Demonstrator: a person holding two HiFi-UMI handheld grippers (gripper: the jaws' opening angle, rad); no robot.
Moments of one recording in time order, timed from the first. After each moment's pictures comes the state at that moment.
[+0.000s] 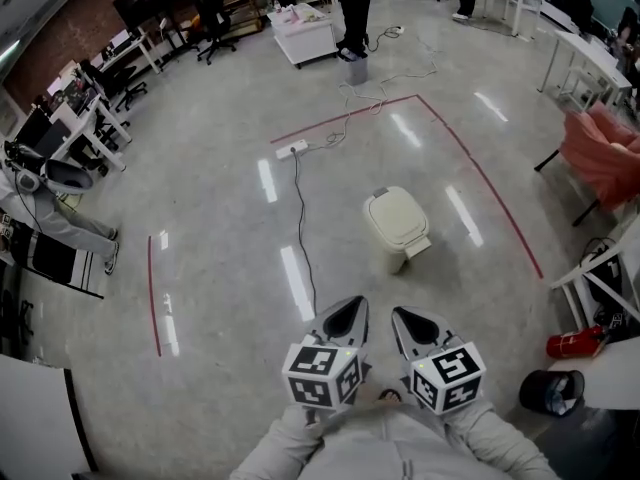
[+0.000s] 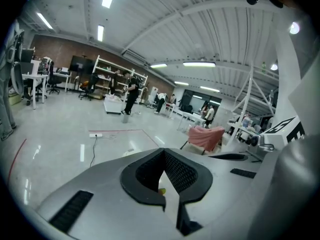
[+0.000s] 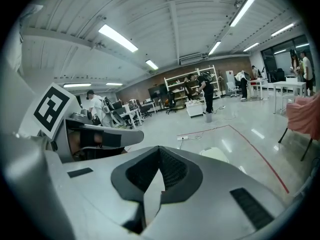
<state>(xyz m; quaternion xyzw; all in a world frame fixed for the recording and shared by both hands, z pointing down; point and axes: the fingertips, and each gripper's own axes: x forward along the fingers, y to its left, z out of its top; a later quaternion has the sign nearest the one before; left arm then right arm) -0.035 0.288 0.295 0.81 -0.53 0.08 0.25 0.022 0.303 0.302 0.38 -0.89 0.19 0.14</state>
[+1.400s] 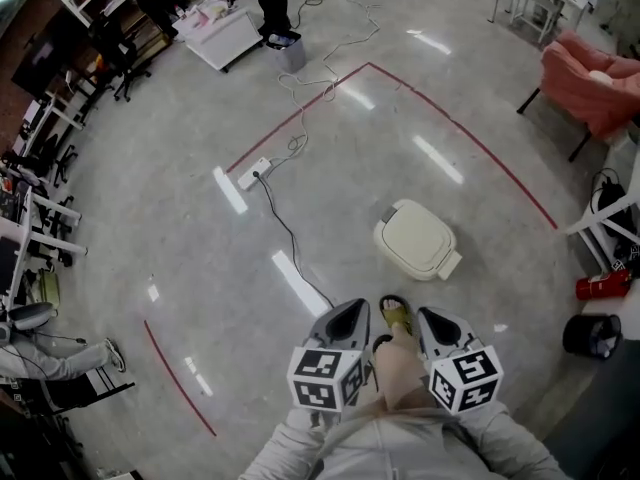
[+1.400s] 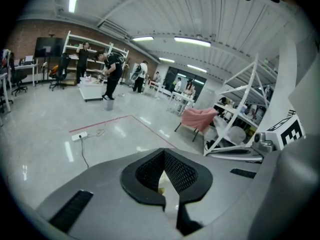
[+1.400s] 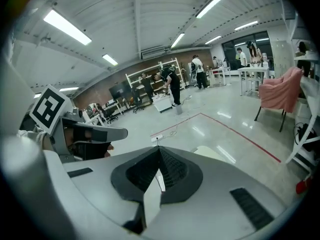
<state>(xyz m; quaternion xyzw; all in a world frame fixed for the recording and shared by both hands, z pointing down) -0.156 0.011 0.360 0.85 -0.39 0.20 0.29 -0.063 0.054 0.368 0.55 -0.77 0.29 0.15</state>
